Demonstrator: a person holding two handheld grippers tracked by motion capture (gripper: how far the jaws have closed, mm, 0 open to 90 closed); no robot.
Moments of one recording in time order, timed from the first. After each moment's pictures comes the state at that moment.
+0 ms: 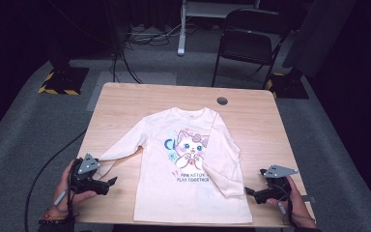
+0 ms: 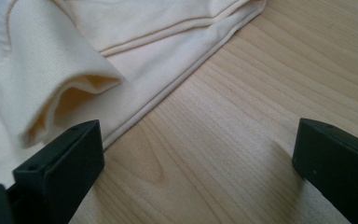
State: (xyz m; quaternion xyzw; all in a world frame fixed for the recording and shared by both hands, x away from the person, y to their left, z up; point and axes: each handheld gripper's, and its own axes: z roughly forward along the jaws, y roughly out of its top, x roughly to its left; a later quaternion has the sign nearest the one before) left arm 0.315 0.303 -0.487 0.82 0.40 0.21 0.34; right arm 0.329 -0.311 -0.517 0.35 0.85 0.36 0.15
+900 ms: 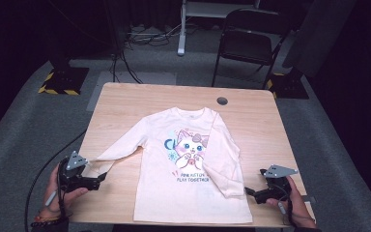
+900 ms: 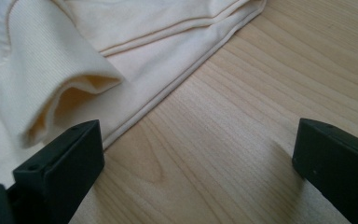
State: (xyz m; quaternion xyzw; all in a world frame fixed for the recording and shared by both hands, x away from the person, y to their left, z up) left arm 0.317 0.325 -0.495 0.80 0.47 0.21 0.33; right arm 0.329 -0.311 -0.517 0.35 0.85 0.36 0.15
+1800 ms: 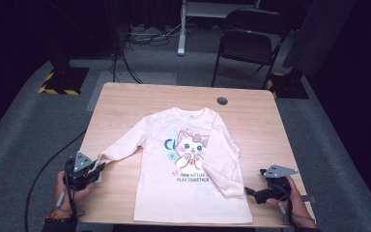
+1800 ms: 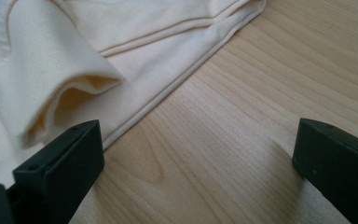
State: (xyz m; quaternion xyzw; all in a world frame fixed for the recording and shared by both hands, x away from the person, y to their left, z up) left arm 0.318 0.305 -0.493 0.77 0.47 0.26 0.34; right arm 0.329 -0.311 -0.517 0.35 0.85 0.36 0.15
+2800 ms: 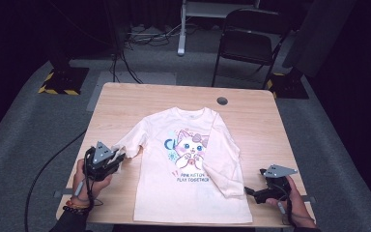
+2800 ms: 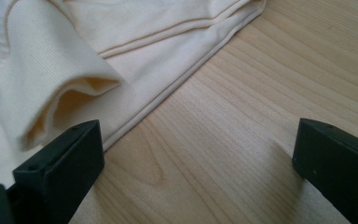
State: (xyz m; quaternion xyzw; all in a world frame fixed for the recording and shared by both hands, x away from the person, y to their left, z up) left arm 0.332 0.245 -0.457 0.79 0.41 0.25 0.38; right arm 0.329 -0.311 -0.517 0.35 0.85 0.36 0.15
